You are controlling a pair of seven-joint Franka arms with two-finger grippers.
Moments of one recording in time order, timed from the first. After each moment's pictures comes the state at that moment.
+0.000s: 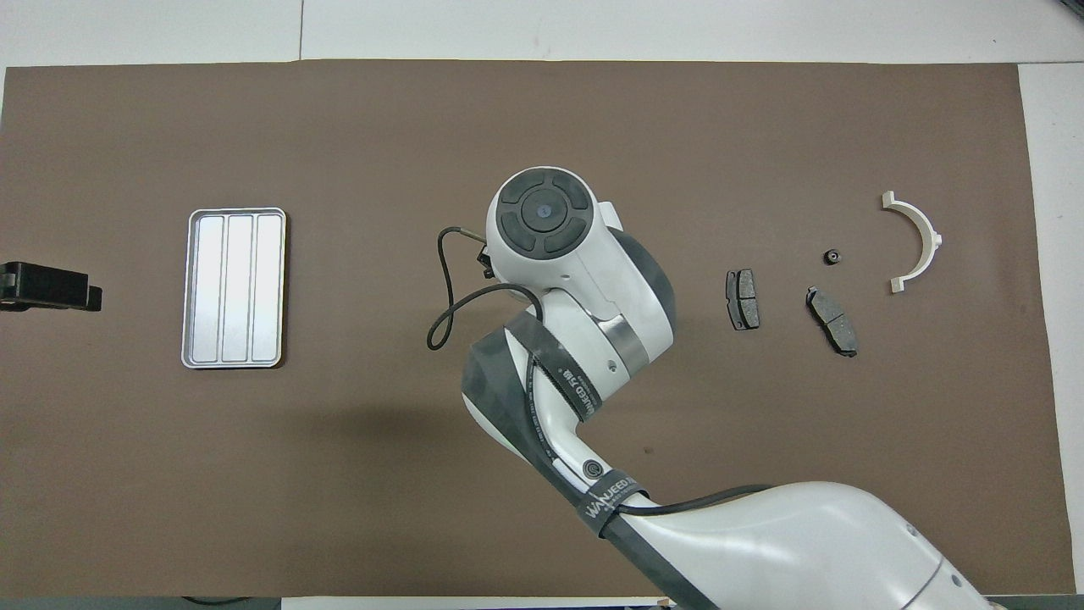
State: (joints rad) left arm -0.08 -0.12 0.07 -1.69 -0.02 1.58 0.04; right arm 0.54 0.50 0.11 -1.47 -0.04 2.00 1.15
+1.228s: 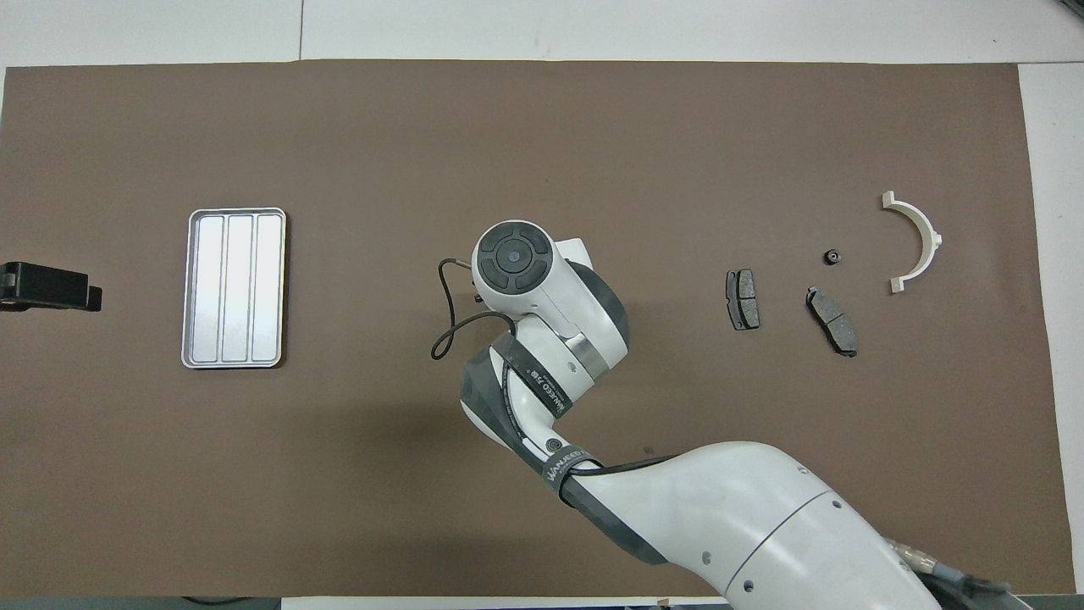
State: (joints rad) left arm -0.08 -0.13 0.07 -1.69 -0.02 1.58 0.04; right arm 0.56 0.63 0.11 -1.54 -0.07 2.18 1.18
